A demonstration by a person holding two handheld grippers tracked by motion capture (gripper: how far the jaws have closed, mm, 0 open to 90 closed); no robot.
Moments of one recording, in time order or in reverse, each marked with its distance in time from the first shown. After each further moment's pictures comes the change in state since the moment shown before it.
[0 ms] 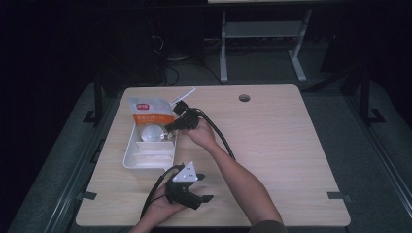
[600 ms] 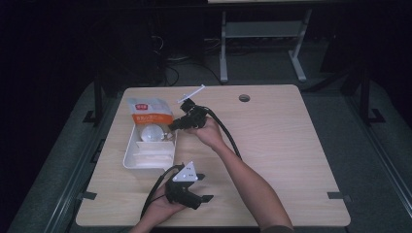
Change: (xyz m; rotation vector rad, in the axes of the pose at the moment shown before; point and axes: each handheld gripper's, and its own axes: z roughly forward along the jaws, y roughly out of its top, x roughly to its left) left arm 0.000 0.000 0.000 -0.001 0.000 -0.004; right arm 0.003 -0.006 -0.030 -0.046 0.023 -0.003
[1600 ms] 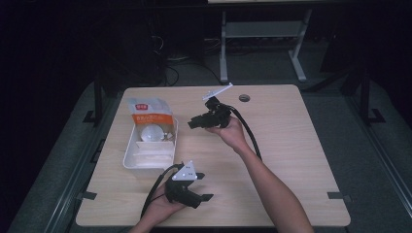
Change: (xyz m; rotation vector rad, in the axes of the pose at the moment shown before) left arm 0.003 0.000 -0.001 -0.005 0.005 -0.009; right arm -0.009 -0.030 -0.068 -0.063 -0.034 0.036
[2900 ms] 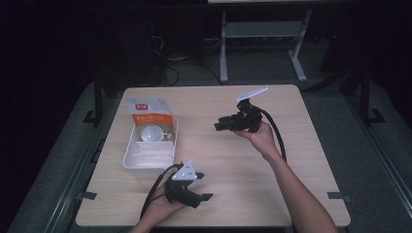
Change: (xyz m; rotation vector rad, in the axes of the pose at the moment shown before) left arm 0.001 0.000 0.000 0.002 0.004 -0.006; right arm -0.009 -0.042 -0.078 -0.058 -0.027 0.052
